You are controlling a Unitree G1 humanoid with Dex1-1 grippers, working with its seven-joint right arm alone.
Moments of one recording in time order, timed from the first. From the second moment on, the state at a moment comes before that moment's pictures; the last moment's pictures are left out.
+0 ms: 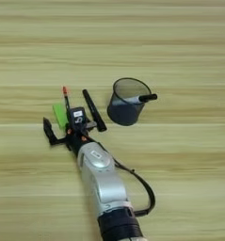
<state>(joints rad) -0.11 0.02 0.11 0.20 0.08 0.16 0.23</state>
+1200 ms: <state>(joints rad) -0.14 0.00 0.10 0.25 0.02 0.15 0.19</state>
